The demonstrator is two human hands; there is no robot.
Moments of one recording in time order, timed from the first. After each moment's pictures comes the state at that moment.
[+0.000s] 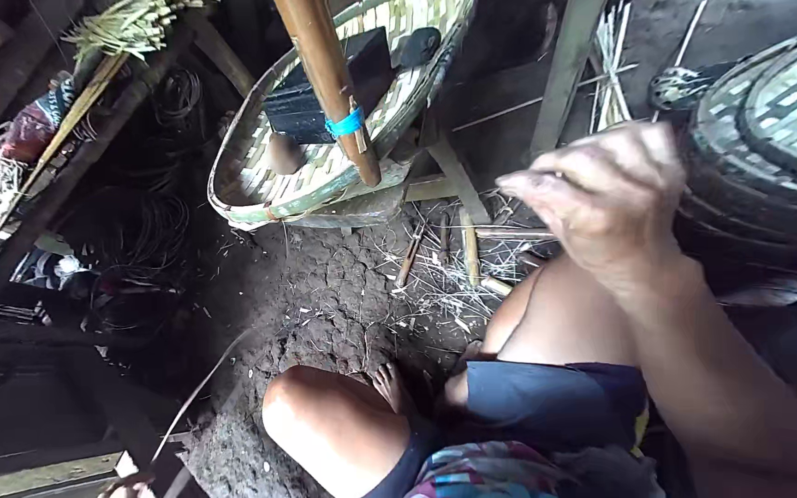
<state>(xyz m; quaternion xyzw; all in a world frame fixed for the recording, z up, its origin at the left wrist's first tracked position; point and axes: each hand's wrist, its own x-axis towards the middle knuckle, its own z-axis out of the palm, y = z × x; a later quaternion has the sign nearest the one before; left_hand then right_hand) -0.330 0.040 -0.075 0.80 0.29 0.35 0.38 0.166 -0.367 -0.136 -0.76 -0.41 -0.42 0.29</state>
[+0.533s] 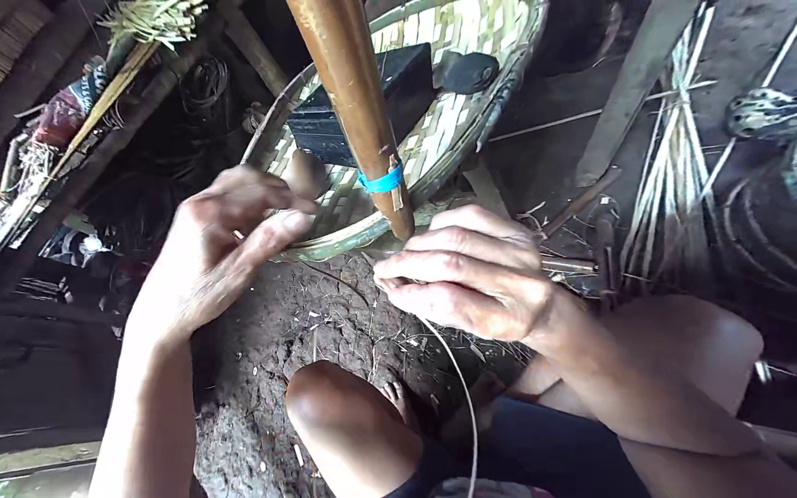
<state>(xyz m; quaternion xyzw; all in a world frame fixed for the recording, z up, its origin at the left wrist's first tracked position) 0.037 -0.049 0.071 0.97 -0.15 0.11 0.16 0.153 -0.255 -0.080 -0.45 -0.61 -0.40 0.52</state>
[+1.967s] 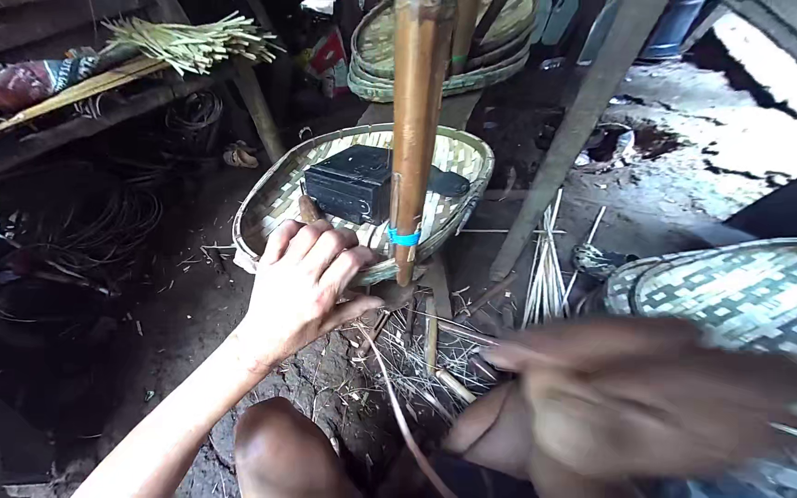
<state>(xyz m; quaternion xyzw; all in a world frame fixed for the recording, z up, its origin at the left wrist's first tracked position) 0.058 -0.071 -0.005 0.89 -0.21 0.40 -0.08 0.110 -0.322 -0.053 -0.52 -0.50 -0.26 0.64</state>
